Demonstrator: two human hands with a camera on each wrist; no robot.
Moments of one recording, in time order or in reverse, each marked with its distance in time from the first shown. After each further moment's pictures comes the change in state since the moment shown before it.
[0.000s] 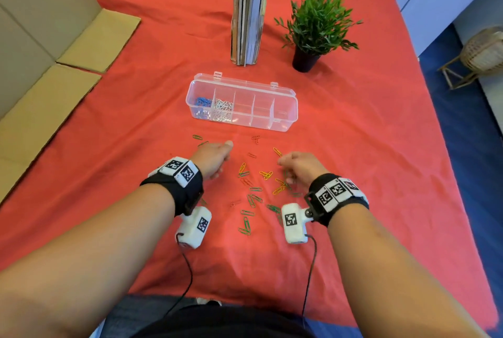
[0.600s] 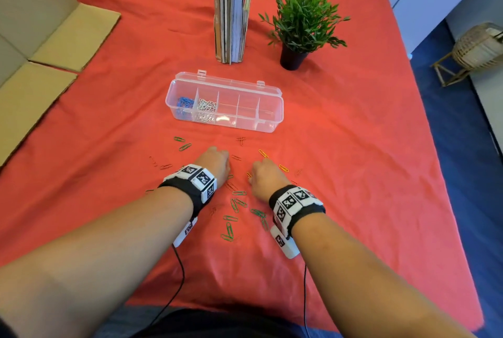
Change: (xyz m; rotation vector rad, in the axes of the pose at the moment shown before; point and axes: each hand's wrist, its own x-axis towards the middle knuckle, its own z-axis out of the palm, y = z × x) left_hand 0.027 -0.001 0.043 0.848 0.062 0.269; right_hand 0.002 0.011 0.032 -1.085 -0.038 -0.361
